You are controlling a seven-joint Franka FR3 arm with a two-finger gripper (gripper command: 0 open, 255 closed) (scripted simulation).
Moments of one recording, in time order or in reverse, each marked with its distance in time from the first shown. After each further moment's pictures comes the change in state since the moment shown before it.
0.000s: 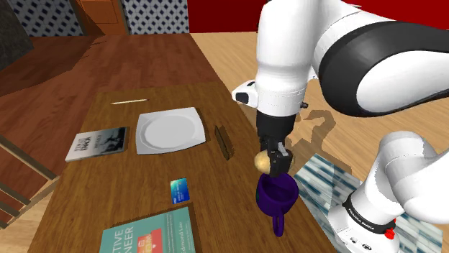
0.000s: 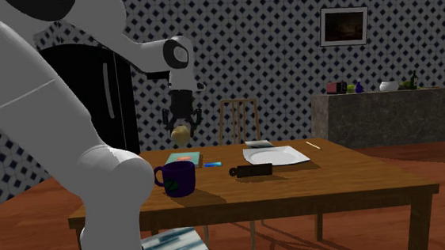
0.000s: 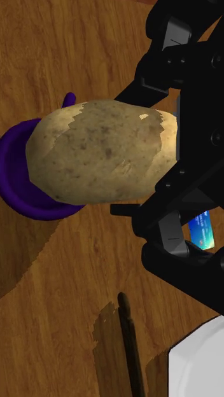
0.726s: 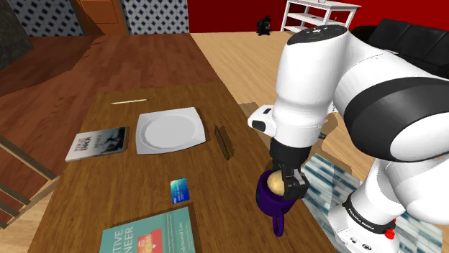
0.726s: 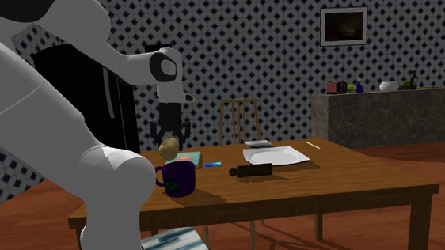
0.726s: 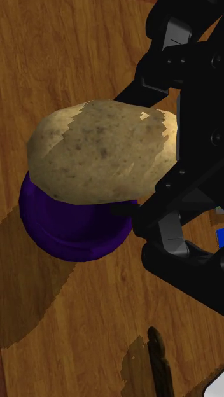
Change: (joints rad) arm 0.049 -0.108 0.042 -0.177 0.062 0.073 0.034
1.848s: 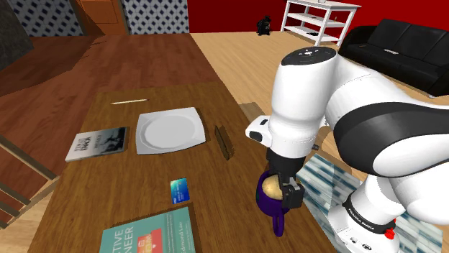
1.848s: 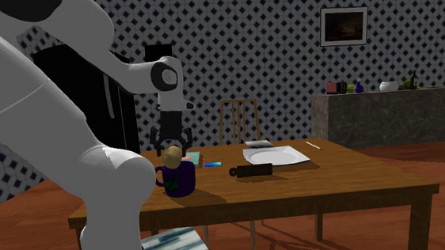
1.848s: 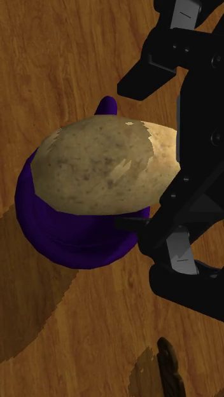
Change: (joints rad) arm 0.002 0.026 0.016 -0.055 0.010 0.081 -0.001
